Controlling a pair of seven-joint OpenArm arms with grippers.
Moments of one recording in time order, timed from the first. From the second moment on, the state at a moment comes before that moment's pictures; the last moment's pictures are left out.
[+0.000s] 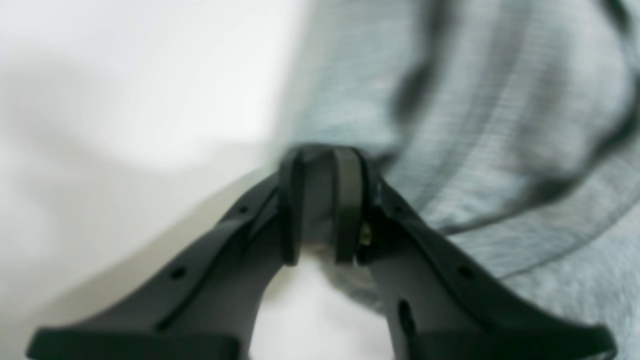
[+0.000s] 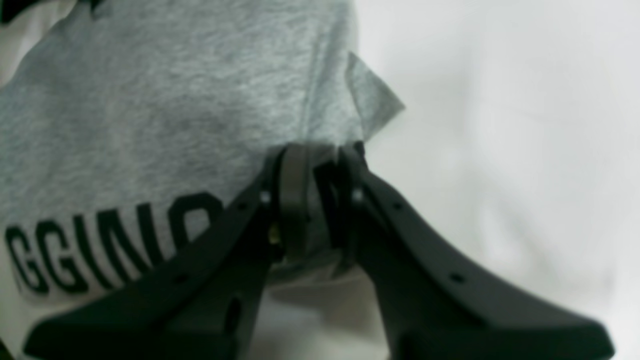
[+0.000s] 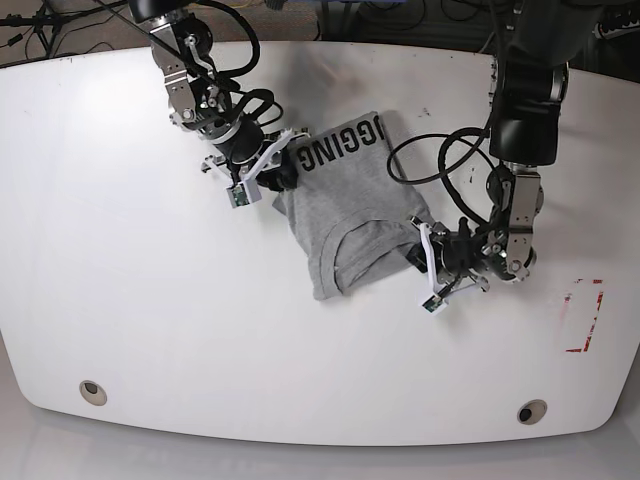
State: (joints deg) left arm -25.7 -11.5 7.1 60.3 -12.7 -41.9 48.6; right arm -11.7 13.9 -14.8 93.5 26.0 7.8 -29.0
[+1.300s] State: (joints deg) left arm 1.6 -6.7 1.4 88.1 -22.0 -39.5 55.4; right arm -1.7 11.2 -17.4 82.6 19.6 7.9 -28.8
